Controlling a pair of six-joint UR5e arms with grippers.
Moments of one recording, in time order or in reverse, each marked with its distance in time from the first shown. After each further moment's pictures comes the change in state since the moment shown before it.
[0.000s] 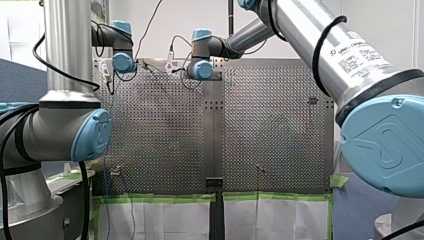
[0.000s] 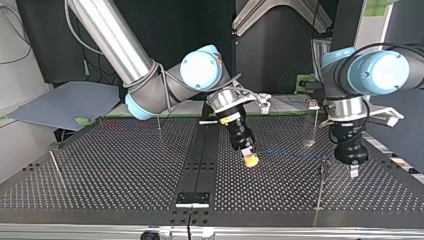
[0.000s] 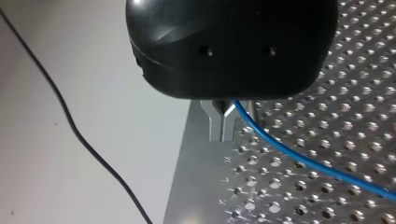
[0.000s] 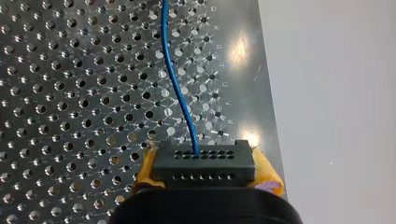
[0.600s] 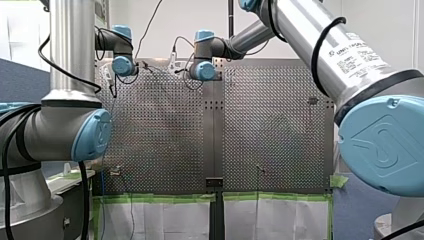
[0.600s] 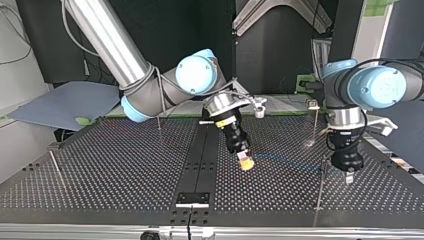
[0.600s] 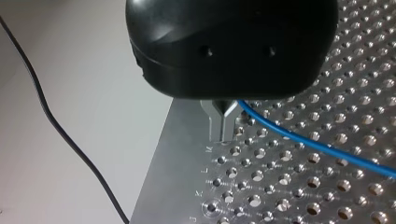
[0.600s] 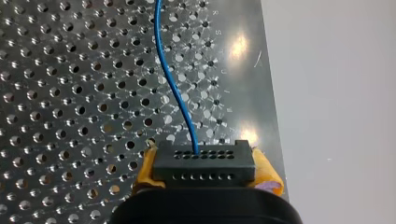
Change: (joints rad) left arm 0.018 -0.065 0.043 0.007 0.059 -0.043; right arm -0.020 0.003 -0.001 -0.009 -0.013 -0.003
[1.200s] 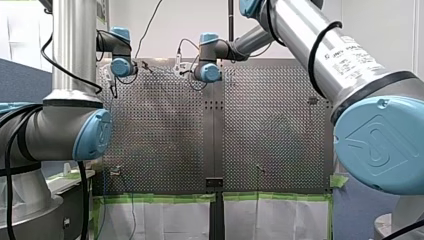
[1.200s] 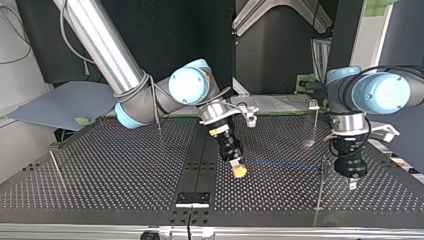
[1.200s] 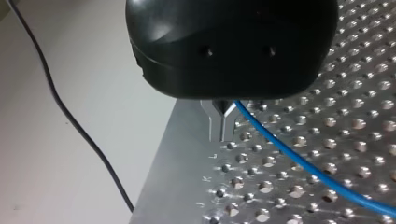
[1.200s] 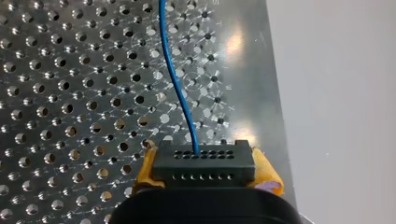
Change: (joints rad) left arm 0.023 -0.026 0.027 0.031 0.037 -0.049; right arm -0.038 0.026 -0.036 -0.002 -0.033 0.001
